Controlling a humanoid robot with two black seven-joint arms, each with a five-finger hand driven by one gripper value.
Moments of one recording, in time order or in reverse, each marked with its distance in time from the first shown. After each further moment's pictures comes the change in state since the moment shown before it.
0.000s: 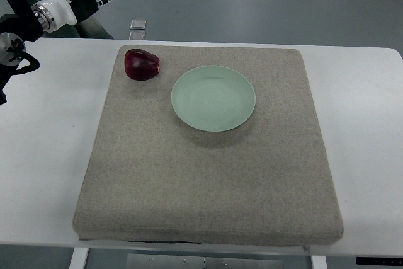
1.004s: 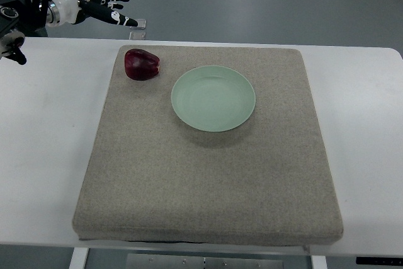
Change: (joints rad) left arm -0.067 0.040 0.022 -0.084 0.831 0.047 -0.088; right arm 0.000 0.000 0.000 0.000 0.000 0.000 0.000
